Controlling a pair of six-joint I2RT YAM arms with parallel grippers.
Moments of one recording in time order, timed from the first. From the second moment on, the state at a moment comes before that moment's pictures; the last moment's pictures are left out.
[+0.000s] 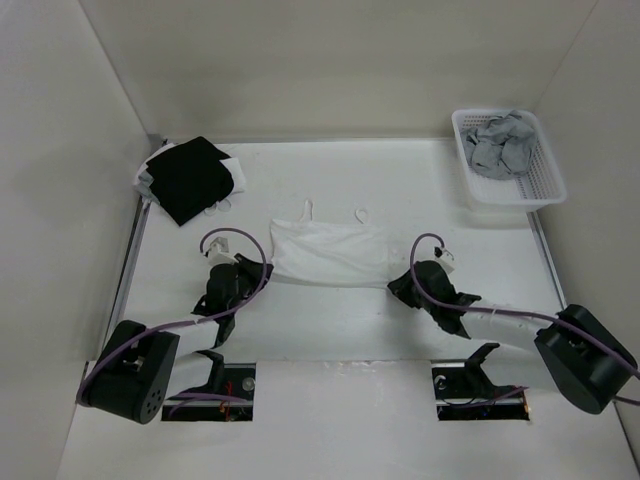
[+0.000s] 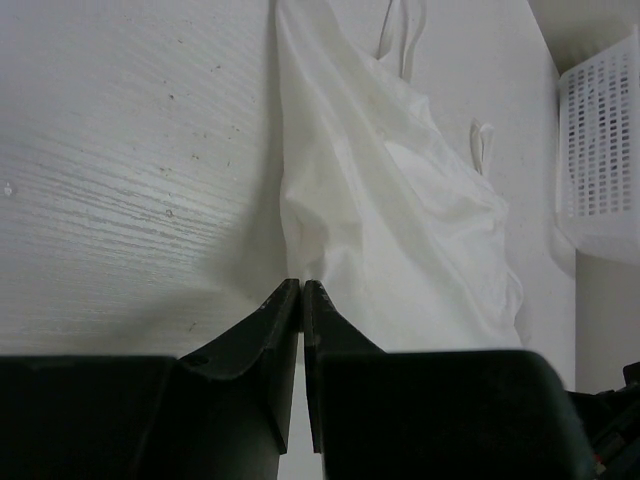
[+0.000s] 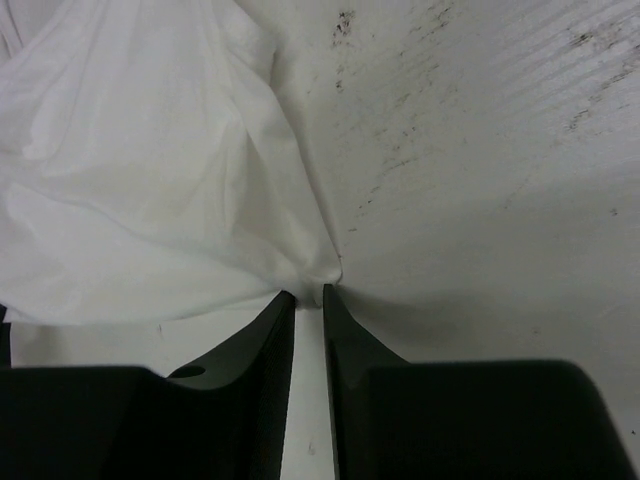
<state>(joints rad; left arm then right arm) -0.31 1.18 0.08 0.72 -0.02 -0.93 0.65 1.19 0.27 0.22 0.25 1.11</state>
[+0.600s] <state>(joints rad) -0.31 0.91 0.13 0.49 0.02 -0.94 0.70 0.89 0.35 0.00 0.28 1.11</state>
